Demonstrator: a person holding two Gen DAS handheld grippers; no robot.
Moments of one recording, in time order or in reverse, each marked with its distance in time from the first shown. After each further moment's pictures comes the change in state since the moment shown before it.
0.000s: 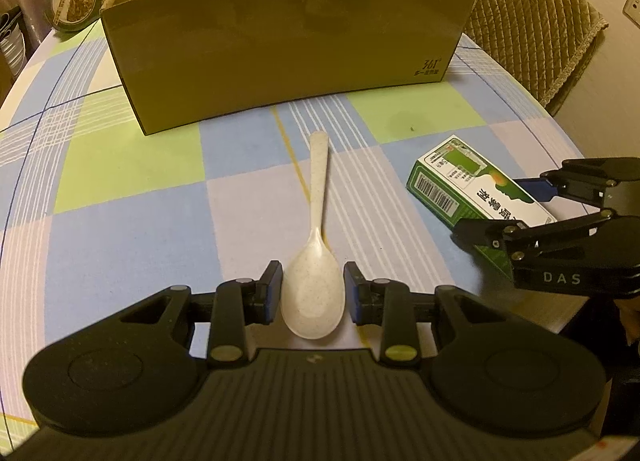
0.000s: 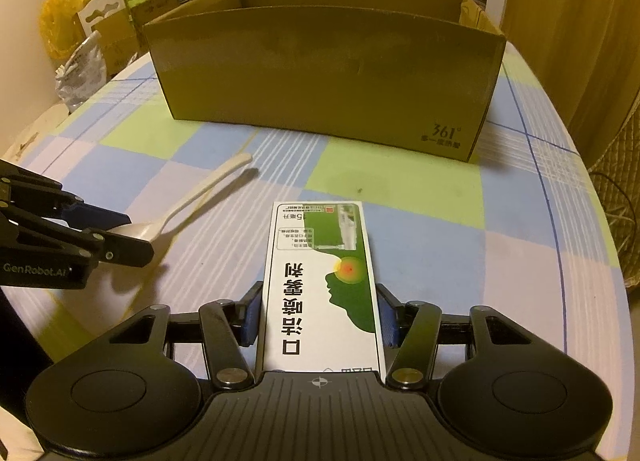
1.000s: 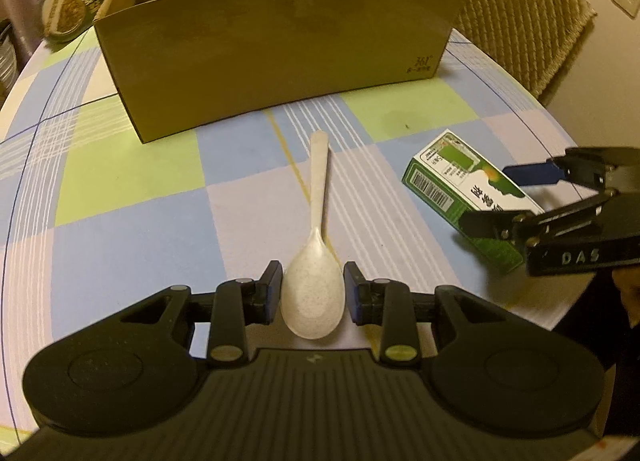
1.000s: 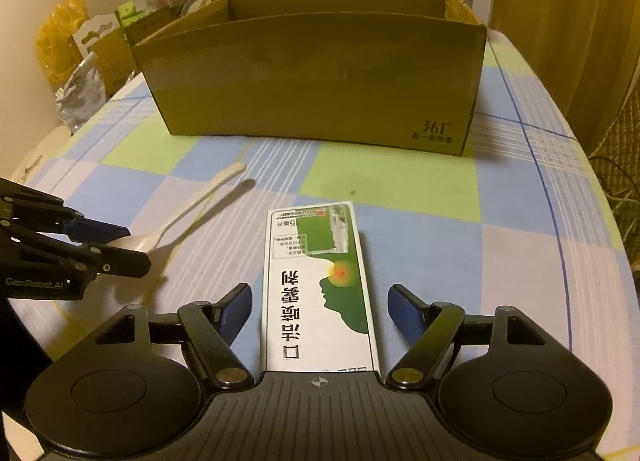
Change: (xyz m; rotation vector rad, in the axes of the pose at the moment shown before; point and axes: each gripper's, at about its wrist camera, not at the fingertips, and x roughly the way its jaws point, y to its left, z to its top) left arm -0.003 0.001 0.002 0.032 -0.002 -0.004; right arm -0.003 -0.010 -0.002 0.057 -0.014 0.023
